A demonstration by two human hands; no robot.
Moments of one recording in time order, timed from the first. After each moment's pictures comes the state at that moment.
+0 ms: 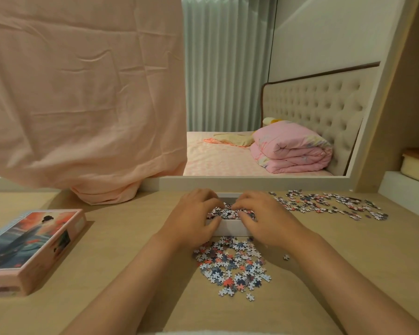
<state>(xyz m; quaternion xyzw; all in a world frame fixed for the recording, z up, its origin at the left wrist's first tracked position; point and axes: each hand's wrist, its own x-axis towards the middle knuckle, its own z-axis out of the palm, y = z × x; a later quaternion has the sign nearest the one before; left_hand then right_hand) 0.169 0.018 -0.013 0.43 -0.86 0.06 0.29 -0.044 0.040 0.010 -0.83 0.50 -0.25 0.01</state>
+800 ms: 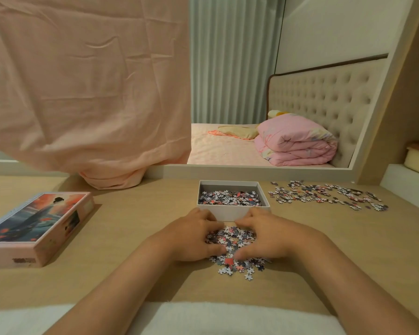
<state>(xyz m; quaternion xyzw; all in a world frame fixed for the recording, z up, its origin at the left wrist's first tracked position) 0.177 0.059 -0.032 0.47 -0.88 -0.06 0.08 -0.045 0.067 -0.003 -0.83 0.55 0.02 0.11</state>
